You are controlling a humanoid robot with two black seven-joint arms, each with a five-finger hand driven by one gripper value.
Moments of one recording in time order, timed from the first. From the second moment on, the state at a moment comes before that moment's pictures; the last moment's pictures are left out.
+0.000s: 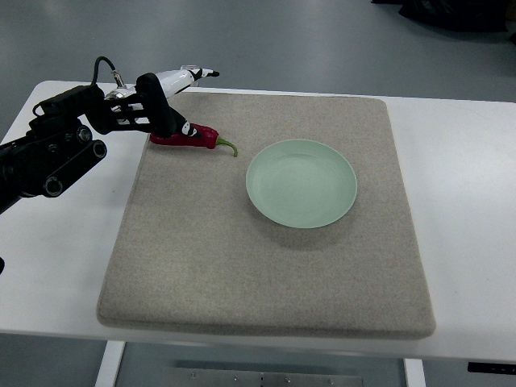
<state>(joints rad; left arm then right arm) -0.98 0.36 -0.54 -0.72 1.56 -0.03 -0.26 0.04 0.00 0.16 0.13 -0.17 -0.02 0.09</state>
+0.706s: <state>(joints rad) -0.98 0.37 -0.46 -0.67 1.57 -0.02 -0.26 0.04 0.00 0.16 0.13 -0.17 -0.02 0.09</state>
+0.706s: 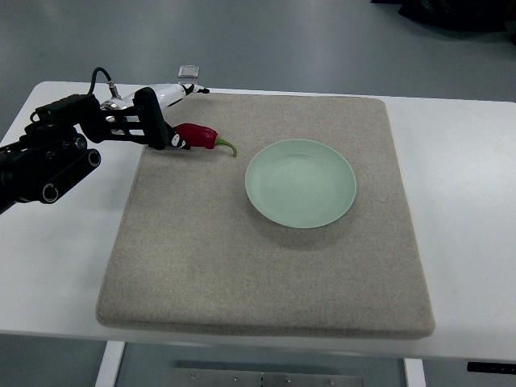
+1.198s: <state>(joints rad) -0.97 0.35 -0.45 -0.64 1.57 -0.02 -0.26 0.04 0.00 0.16 0.13 -0.17 -0.02 0.09</state>
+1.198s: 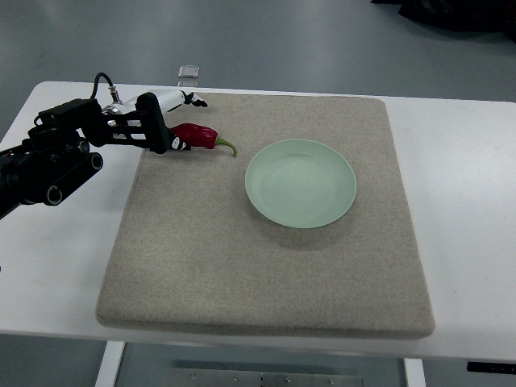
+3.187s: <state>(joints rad) -0.98 0.30 -0.42 -0.61 1.56 0.02 -0.26 0.04 0.00 0.16 0.13 -0.17 -0.02 0.09</state>
